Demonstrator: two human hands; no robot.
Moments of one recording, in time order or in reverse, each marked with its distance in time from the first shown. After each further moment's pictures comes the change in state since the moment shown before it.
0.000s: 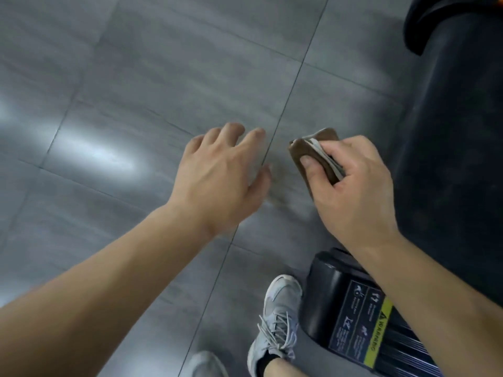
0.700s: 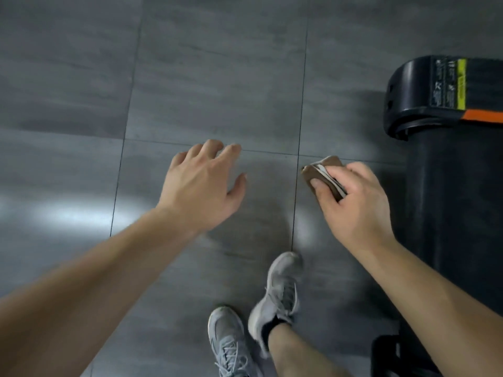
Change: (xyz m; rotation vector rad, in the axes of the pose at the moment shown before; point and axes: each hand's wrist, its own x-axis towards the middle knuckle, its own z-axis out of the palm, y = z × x) left_hand 0.302 -0.125 -0.146 0.087 -0.190 0.172; right_hand 0.261 -0.066 0.018 -0.058 0.109 0.275
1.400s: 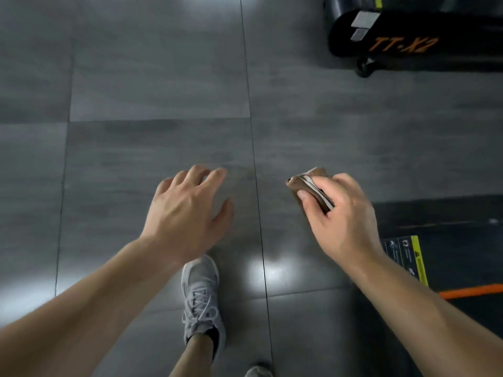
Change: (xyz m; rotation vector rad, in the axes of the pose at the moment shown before) left_hand 0.411 0.032 -0.078 -0.020 0.005 0.158; right_hand 0.393 0.046 -0.040 -0.021 0.193 0.042
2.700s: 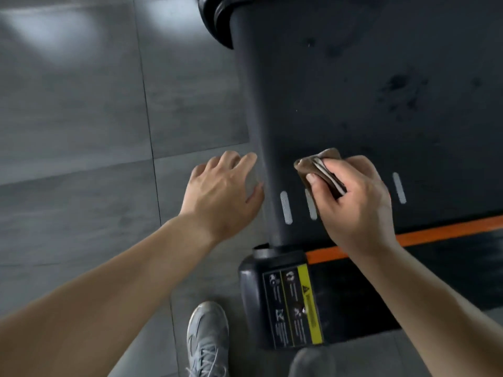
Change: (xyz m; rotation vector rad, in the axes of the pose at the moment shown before) left_hand 0.821 0.175 -0.057 0.057 -0.131 0.108; right_hand 0.748 0.250 -0.024 0.024 0.090 0.091
